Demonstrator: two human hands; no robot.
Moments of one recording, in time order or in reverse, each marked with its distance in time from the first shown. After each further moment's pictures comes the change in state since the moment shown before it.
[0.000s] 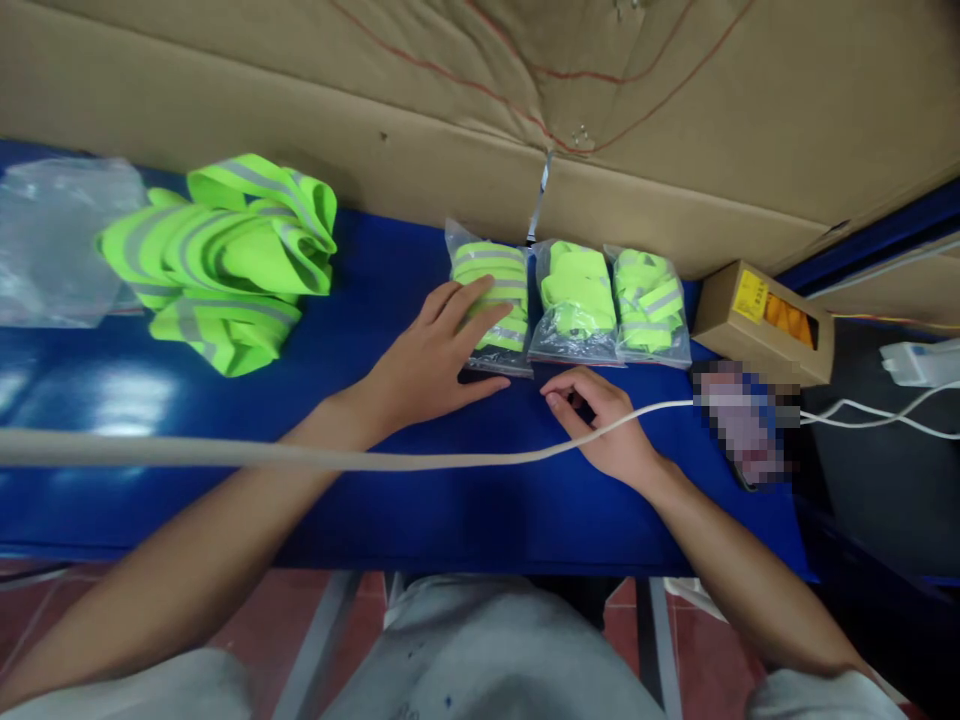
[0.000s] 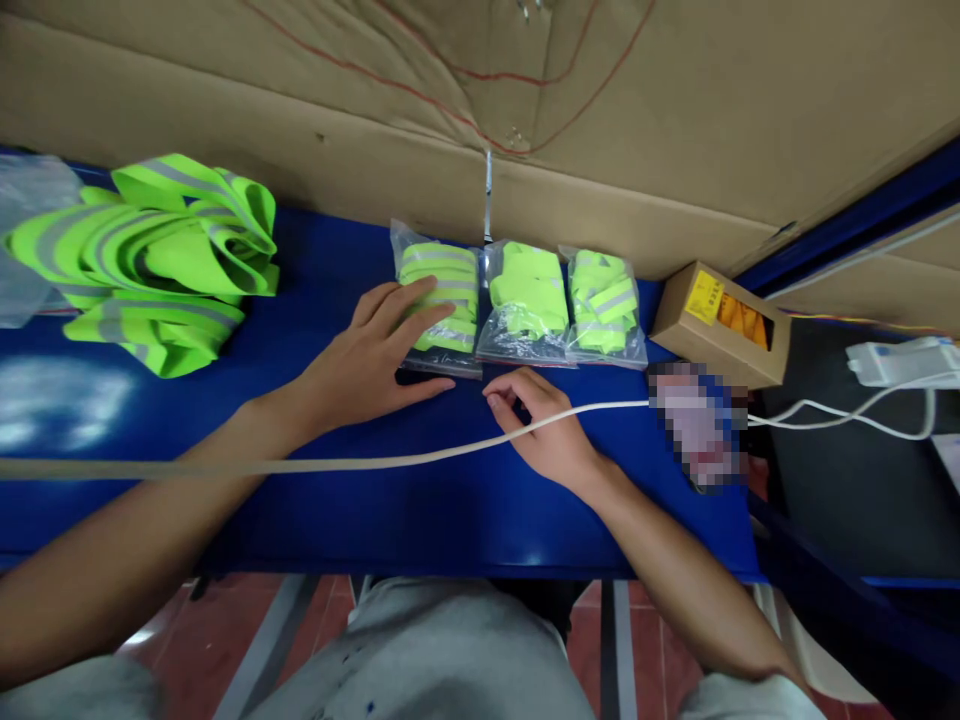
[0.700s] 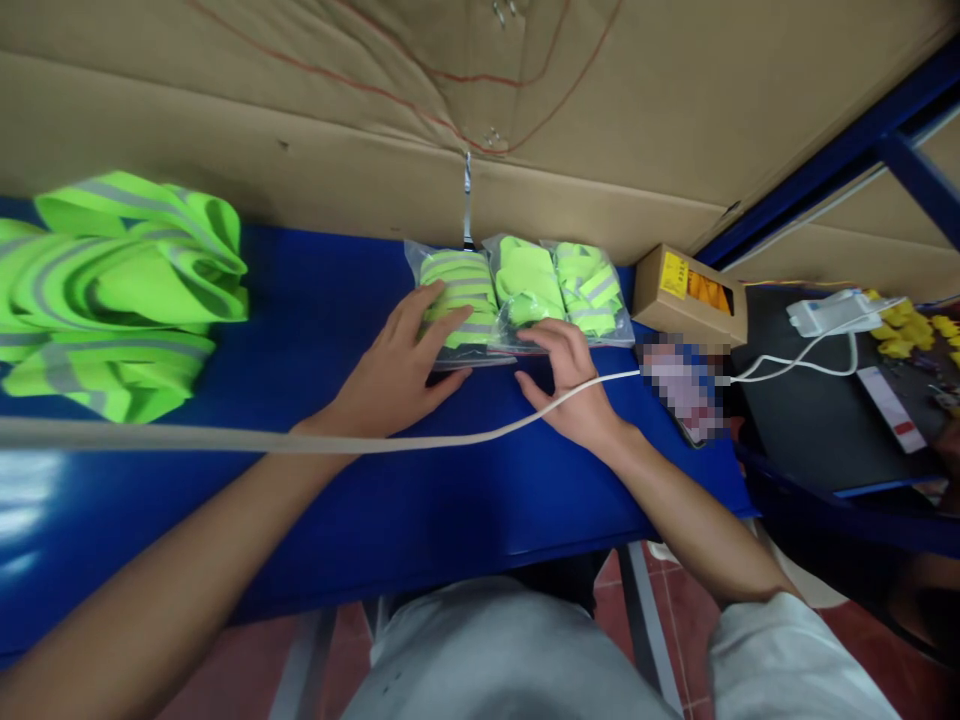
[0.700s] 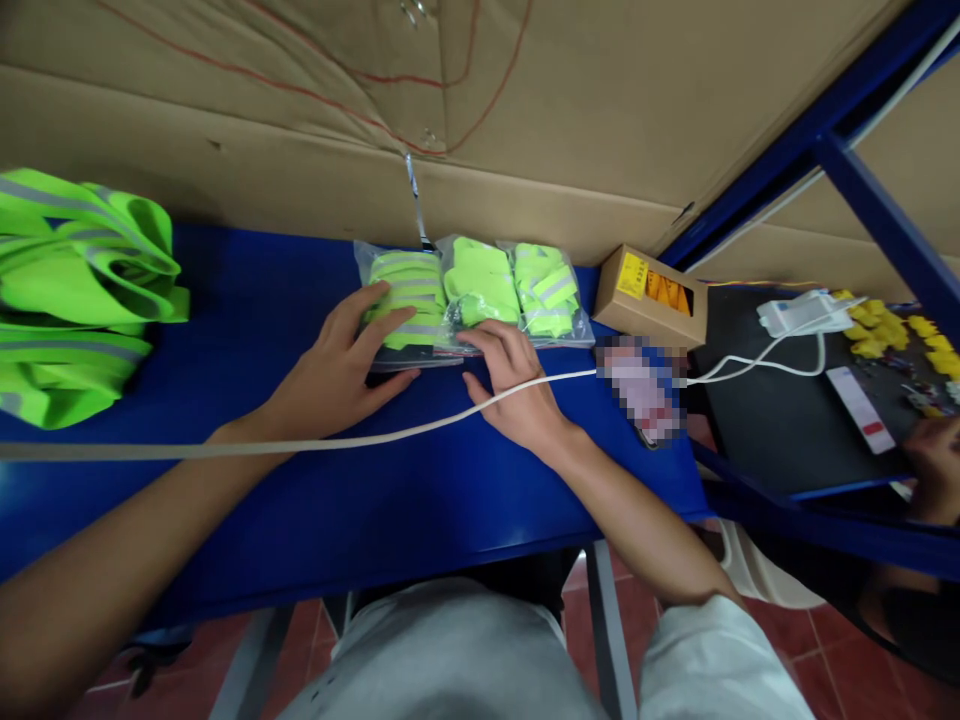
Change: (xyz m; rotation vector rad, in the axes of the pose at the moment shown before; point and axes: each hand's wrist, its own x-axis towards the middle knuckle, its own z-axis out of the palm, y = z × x) left_hand 0.007 -0.001 0.026 -0.078 0.085 0.037; right_hand 0.005 0.018 -0.007 -0.352 0.239 -0.139
